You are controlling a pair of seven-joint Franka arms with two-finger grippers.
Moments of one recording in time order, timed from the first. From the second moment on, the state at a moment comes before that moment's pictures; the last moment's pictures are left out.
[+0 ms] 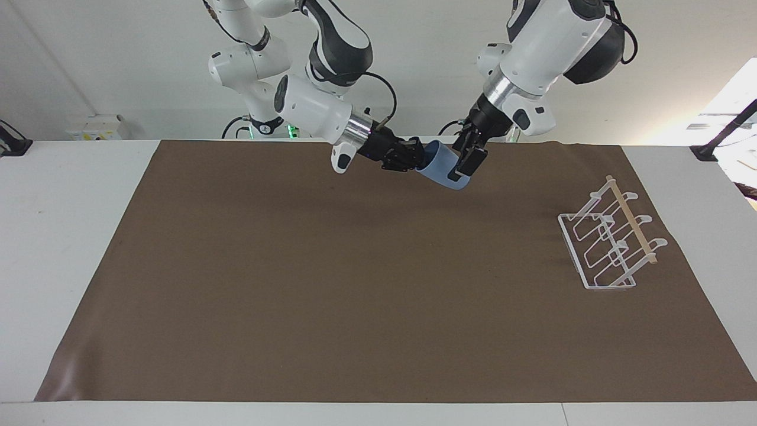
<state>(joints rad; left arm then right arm) -0.53 0.03 0.01 -1.61 -0.33 1.75 -1.69 0.46 0.05 0.16 -1.99 1.20 2.39 0.17</state>
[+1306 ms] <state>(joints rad) -0.53 0.03 0.01 -1.73 -0.33 1.79 -1.63 0.46 0.05 0.15 -1.99 1.20 2.39 0.19</state>
